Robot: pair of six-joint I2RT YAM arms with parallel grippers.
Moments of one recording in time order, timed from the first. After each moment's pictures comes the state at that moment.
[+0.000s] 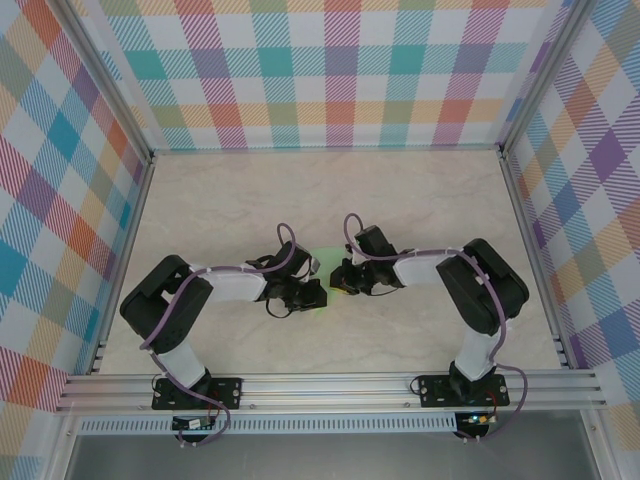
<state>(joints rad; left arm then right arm) -0.71 1.69 0.77 -0.14 0.45 -0.76 0.62 1.81 0.83 0.00 -0.57 0.88</state>
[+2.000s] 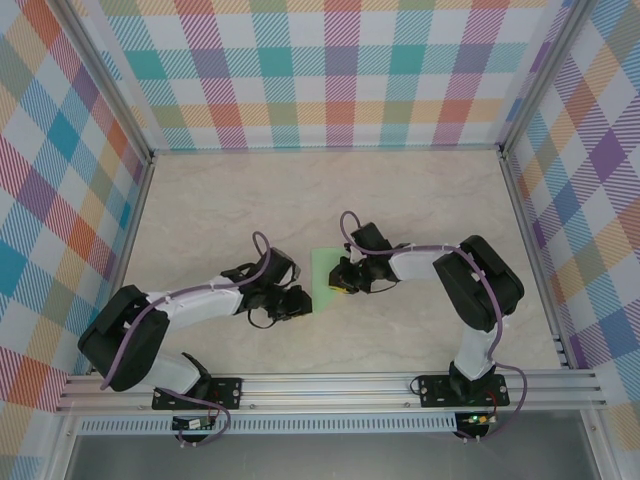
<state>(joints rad) -0.70 1.43 0.68 -0.31 0.37 -0.86 0.62 1.82 0.89 -0.10 -0.54 0.87</state>
